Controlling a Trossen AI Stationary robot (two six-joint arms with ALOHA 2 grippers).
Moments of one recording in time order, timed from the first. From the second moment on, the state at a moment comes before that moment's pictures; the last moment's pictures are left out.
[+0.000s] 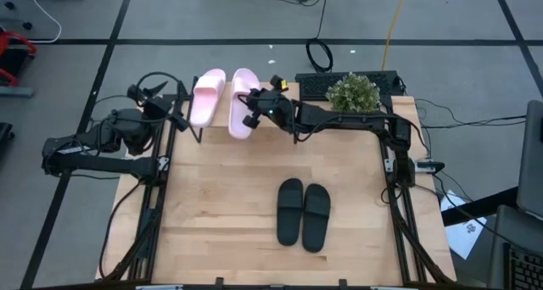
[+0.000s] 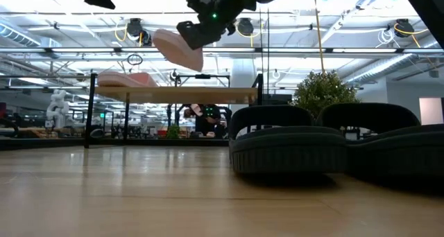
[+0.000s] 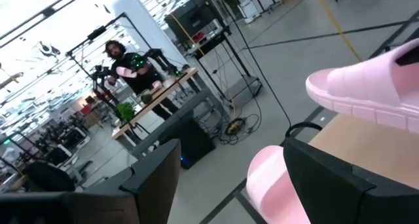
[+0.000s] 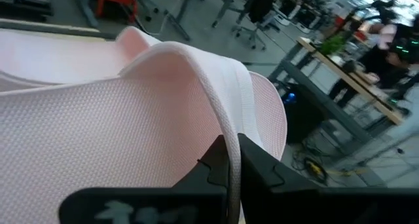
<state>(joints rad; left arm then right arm) 0.09 0.60 0.85 -0.39 -1.06 0.44 -0.21 1.98 1.73 -0.09 0.62 -0.28</state>
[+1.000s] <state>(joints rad) 0.09 0.61 0.85 -0.38 -1.06 0.45 -0.26 2.28 2.15 -0.22 0.65 -0.40</state>
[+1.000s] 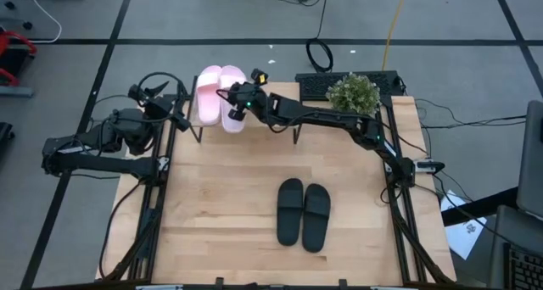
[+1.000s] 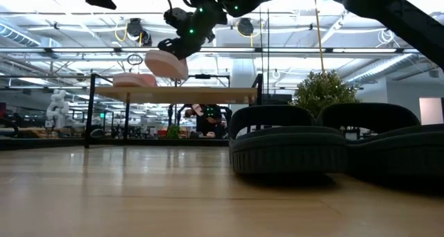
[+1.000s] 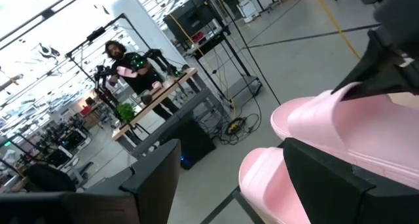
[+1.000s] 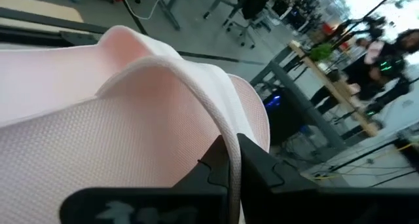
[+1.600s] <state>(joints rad) 0.09 0.62 0.85 -0.39 -1.06 0.45 -0.33 2.29 2.09 -0.21 0.55 -0.27</state>
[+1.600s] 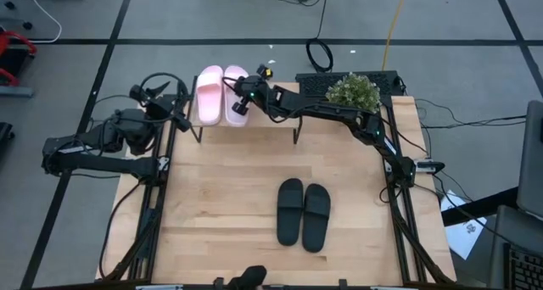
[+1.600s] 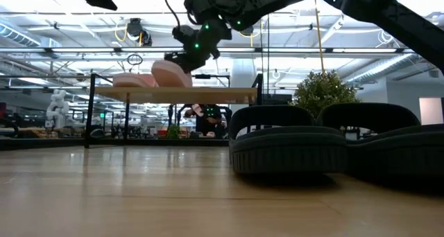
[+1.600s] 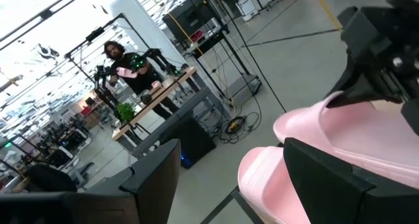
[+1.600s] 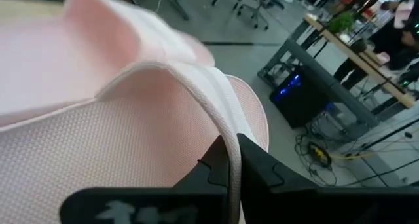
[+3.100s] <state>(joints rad) 0.09 0.65 0.85 -0.38 -1.05 0.45 -0.33 2.36 2.08 -0.03 0.57 -0.26</state>
